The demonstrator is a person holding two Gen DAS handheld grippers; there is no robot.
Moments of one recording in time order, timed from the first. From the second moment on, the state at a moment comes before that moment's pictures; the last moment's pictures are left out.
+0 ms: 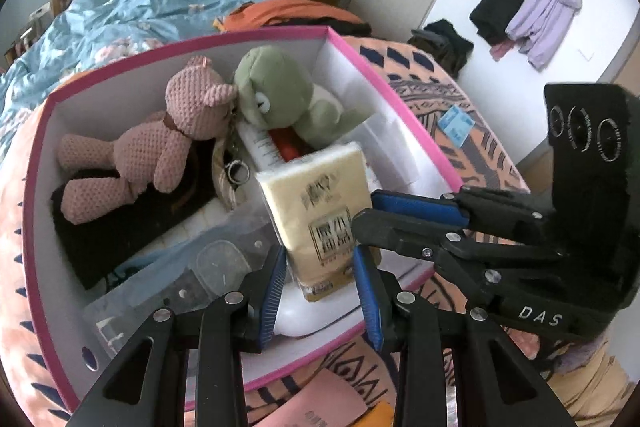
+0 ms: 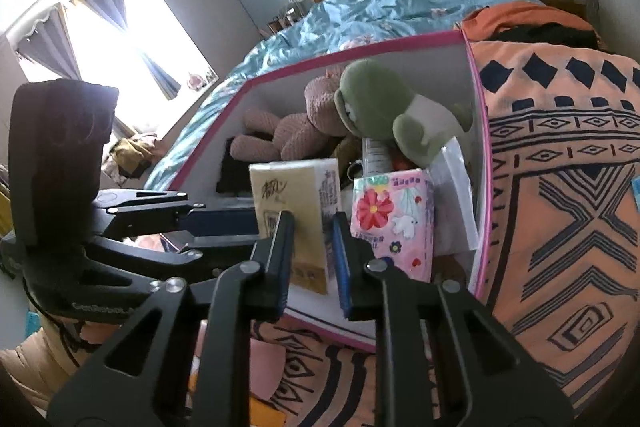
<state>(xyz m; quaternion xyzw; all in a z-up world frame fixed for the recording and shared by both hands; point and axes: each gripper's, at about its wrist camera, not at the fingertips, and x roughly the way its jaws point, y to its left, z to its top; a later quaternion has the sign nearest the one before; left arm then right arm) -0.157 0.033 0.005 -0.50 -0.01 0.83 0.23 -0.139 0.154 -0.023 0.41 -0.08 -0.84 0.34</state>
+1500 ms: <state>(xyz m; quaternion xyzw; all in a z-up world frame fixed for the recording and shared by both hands) -0.049 0.017 0.001 -0.42 0.02 0.90 0.05 -0.040 0.174 -0.021 0.33 -0.02 -0.89 0.32</state>
